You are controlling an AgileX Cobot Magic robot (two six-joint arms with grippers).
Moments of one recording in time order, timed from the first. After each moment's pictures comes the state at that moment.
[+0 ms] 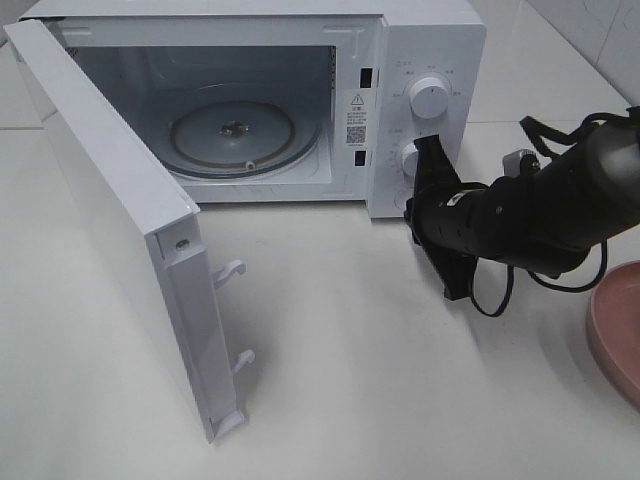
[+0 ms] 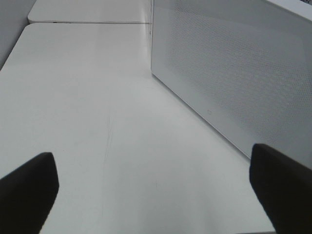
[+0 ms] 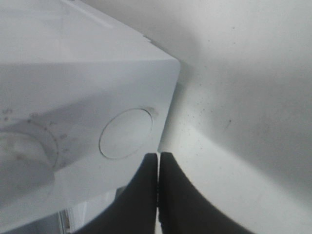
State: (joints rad) left arm 0.05 0.00 -0.51 -0.14 1.07 0.05; right arm 0.50 1.97 -0.80 0.63 -0.56 1.07
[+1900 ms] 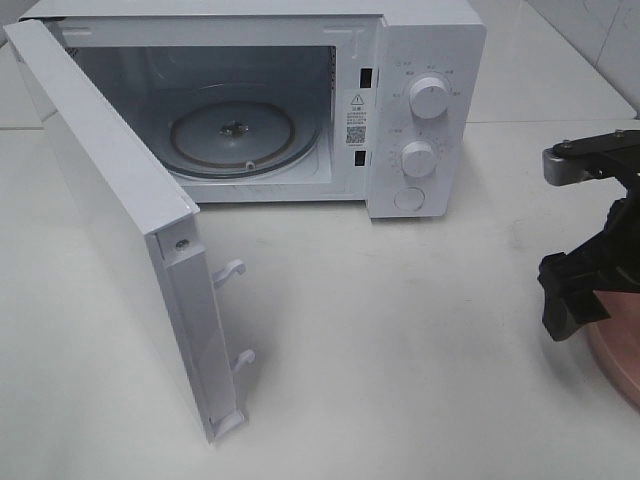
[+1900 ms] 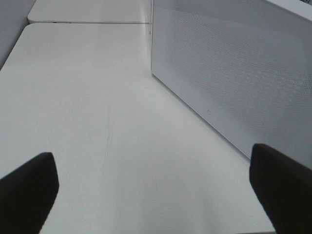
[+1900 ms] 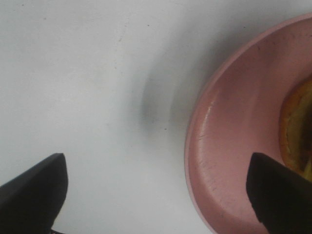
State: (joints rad) left arm 0.05 0.00 -0.51 -0.14 1.07 0.05; right arm 0.23 1.44 -0.77 -0.09 0.77 0.08
